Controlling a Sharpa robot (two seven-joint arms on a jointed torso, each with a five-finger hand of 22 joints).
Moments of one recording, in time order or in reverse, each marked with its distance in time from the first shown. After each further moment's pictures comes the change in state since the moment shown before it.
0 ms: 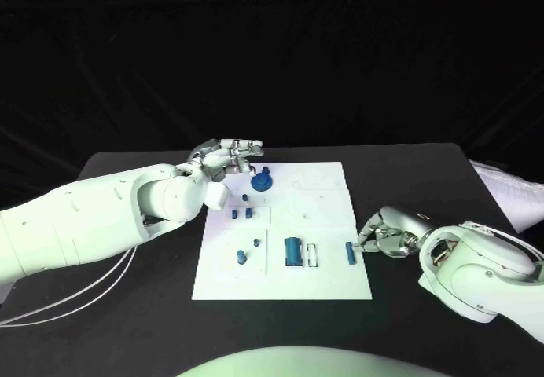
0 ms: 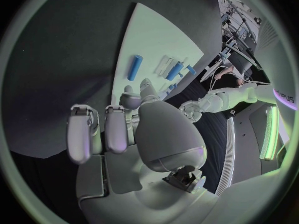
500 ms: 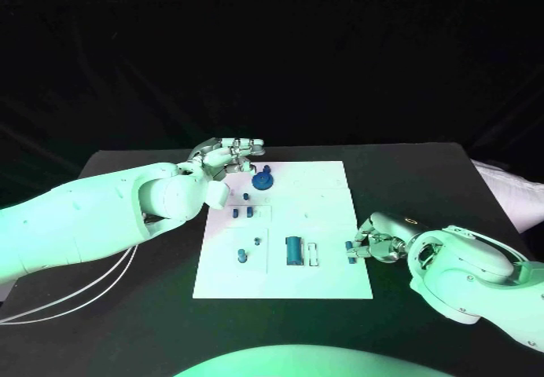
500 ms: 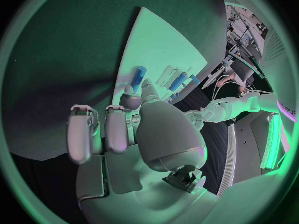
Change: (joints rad) left arm 0.000 0.000 0.000 0.000 -0.001 0.001 0.000; left_hand 0.000 0.000 0.000 0.000 0.000 0.000 0.000 0.000 0.000 0.000 0.000 0.000 0.000 0.000 0.000 0.000 0.000 0.000 0.000 0.000 0.000 0.000; right arm -0.030 0.059 -0.001 -0.036 -0.054 0.029 -0.036; right_hand -0.019 -0.005 -0.009 0.009 0.000 0.006 0.001 -0.004 0.000 0.000 0.000 0.000 -0.001 0.000 0.000 0.000 0.001 0.000 0.000 0.000 0.000 0.000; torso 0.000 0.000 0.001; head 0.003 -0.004
